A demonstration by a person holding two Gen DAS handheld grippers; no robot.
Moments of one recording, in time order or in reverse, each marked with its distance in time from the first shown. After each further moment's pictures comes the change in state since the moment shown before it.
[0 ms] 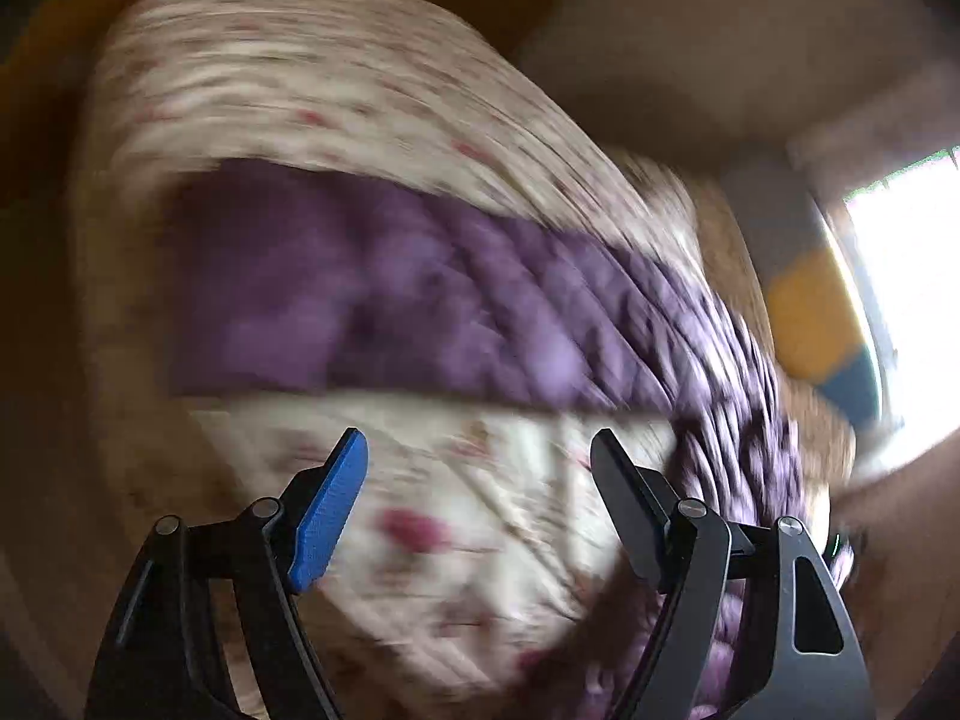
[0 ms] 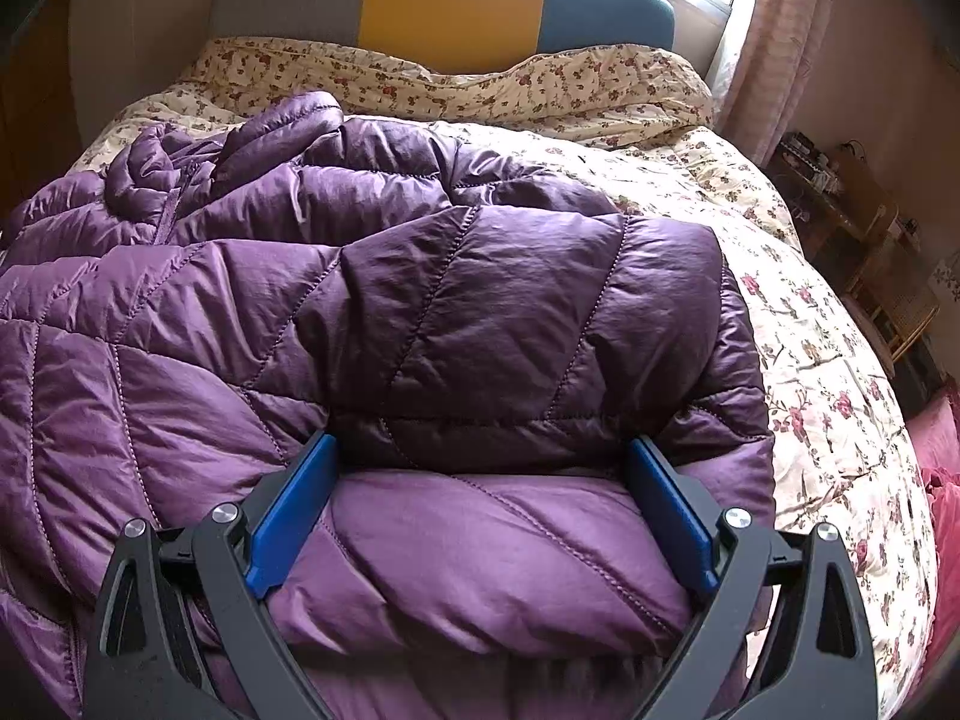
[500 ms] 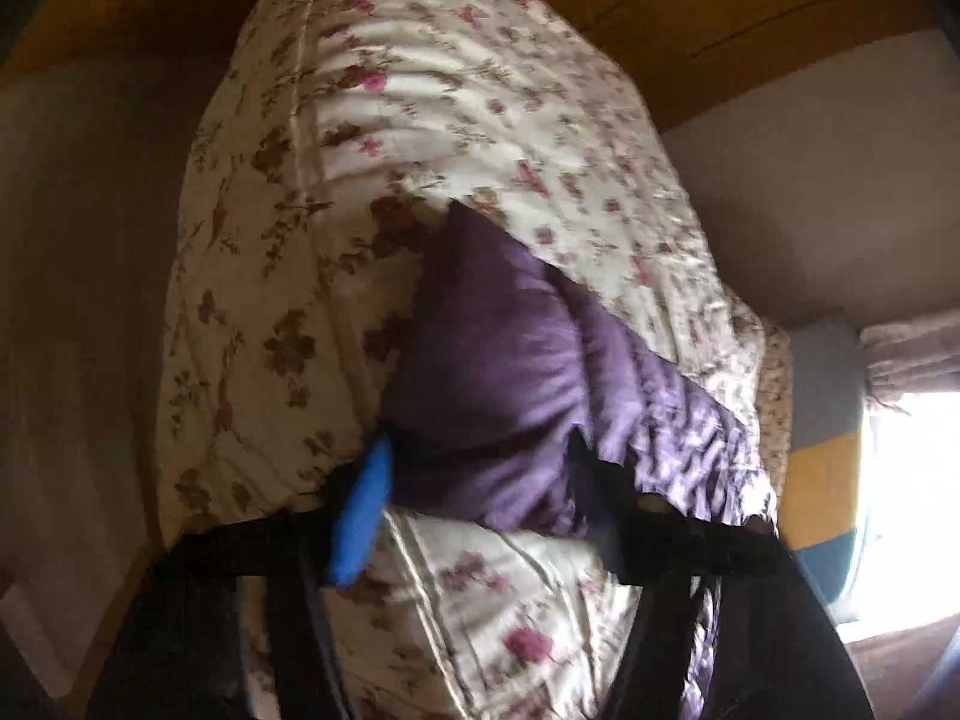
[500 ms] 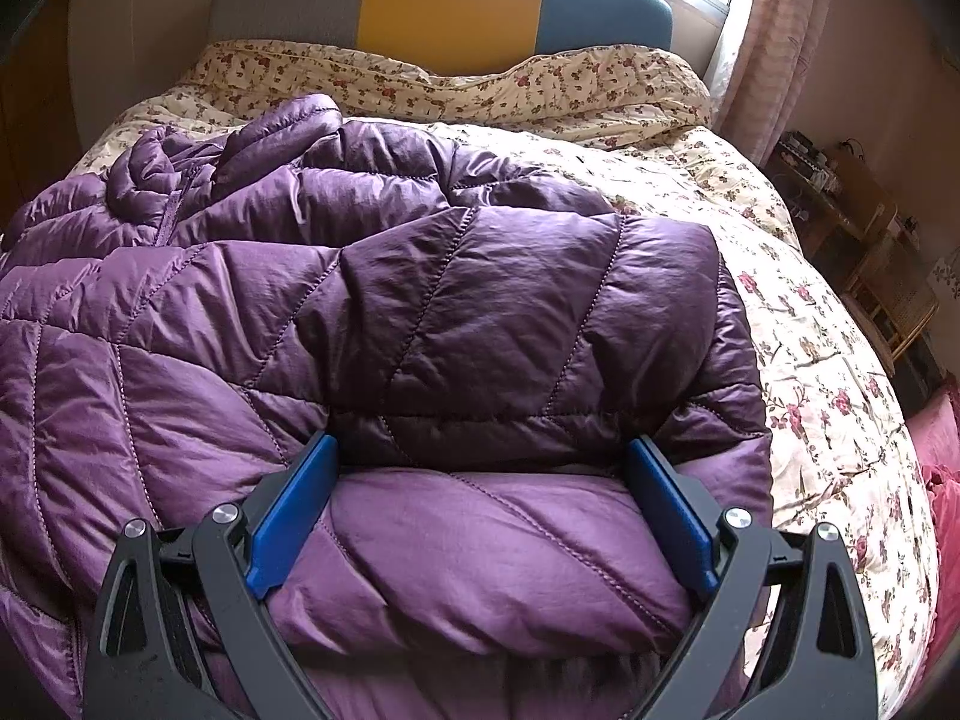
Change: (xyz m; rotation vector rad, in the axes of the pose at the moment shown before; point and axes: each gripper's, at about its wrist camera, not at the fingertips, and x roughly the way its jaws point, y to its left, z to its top) left arm 0.010 0.075 0.032 -0.356 -0.056 0.074; right arm -0.001 -0.004 -0.001 0.007 -0.004 0.007
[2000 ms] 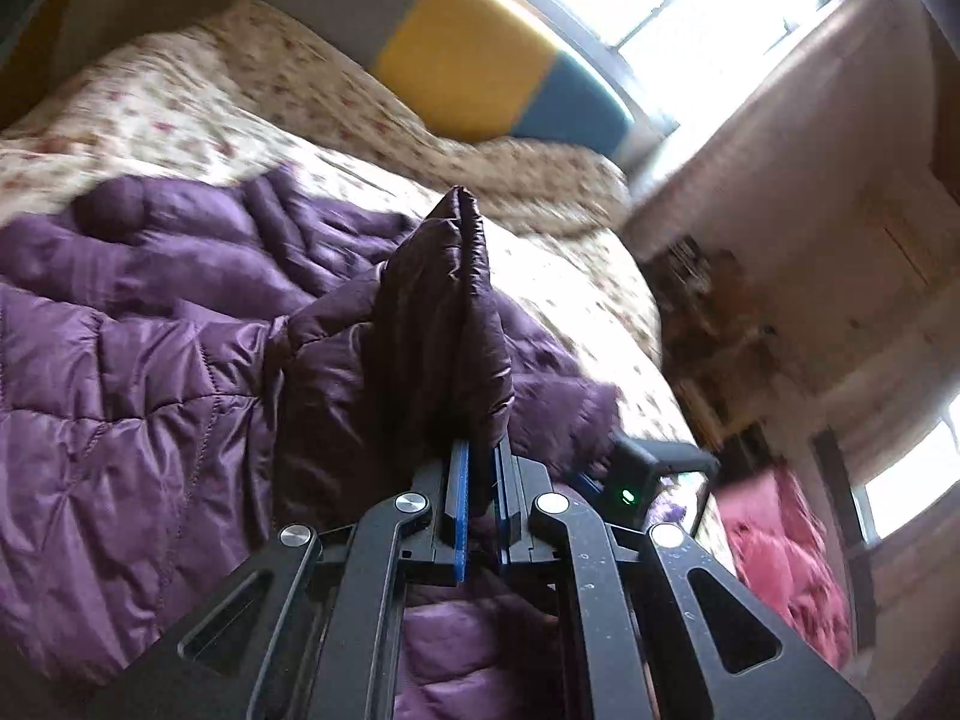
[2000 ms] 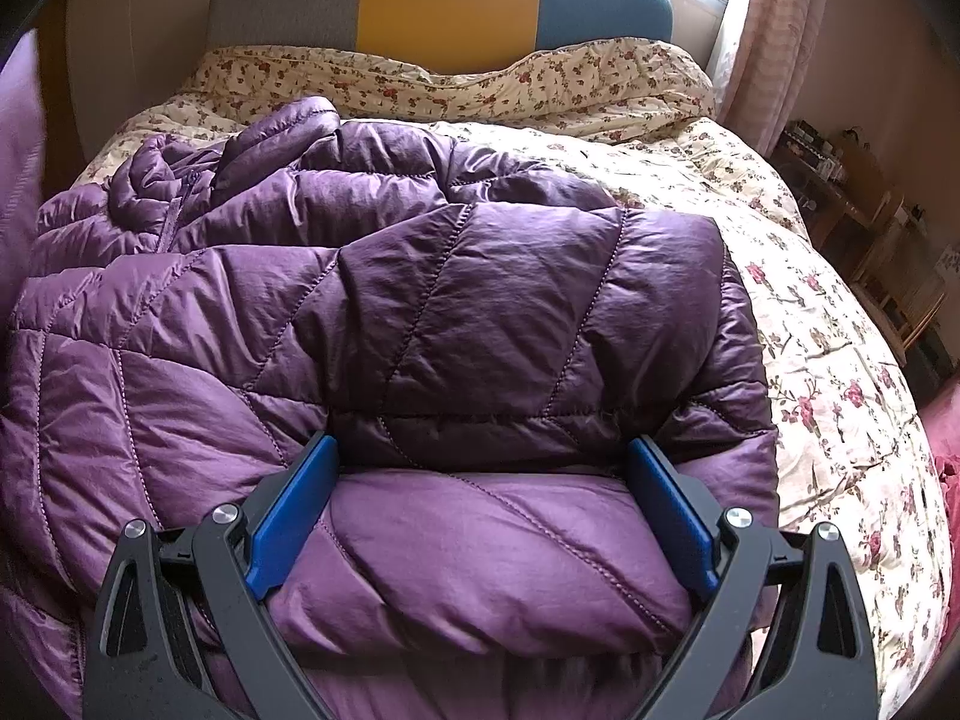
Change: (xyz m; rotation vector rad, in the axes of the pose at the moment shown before) left arm 0.122 -0.395 -0.336 1.063 0.562 -0.610; right arm 0.001 0.002 0.000 0.015 0.002 0.022
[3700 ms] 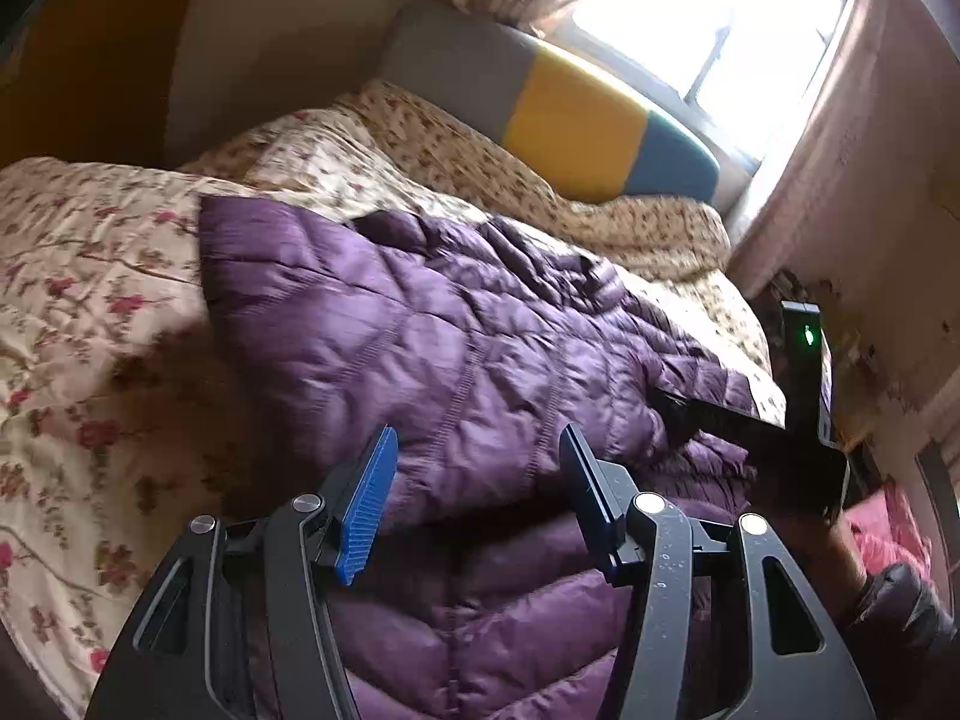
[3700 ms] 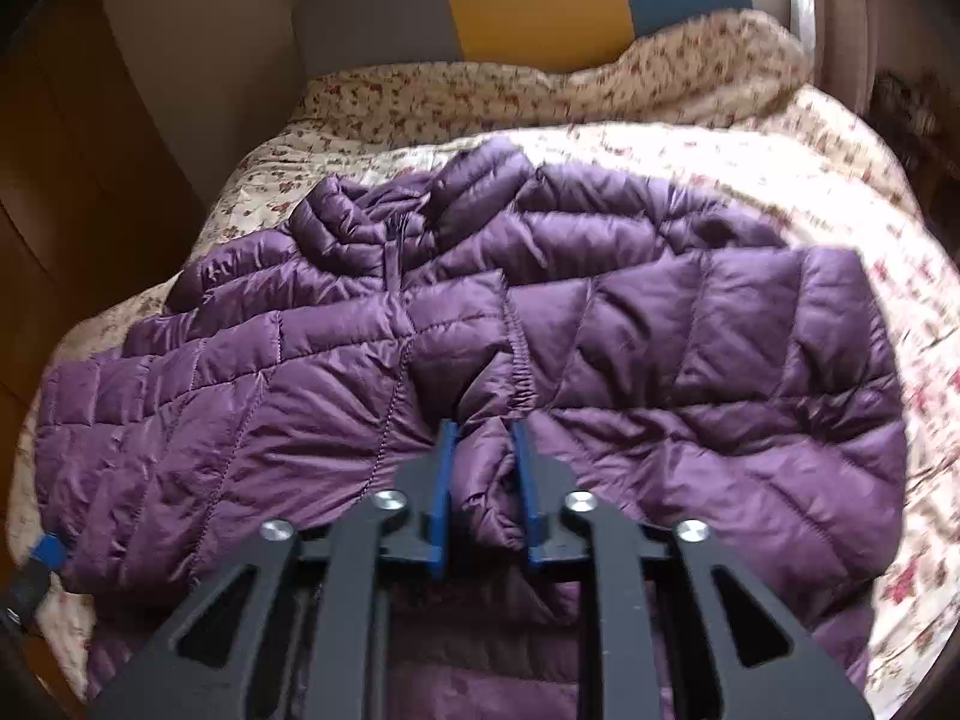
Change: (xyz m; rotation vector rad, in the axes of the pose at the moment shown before) left arm -0.137 0.077 -0.070 0.023 -0.211 0.323; right arm -0.057 0.050 0.025 0.053 0.012 0.323
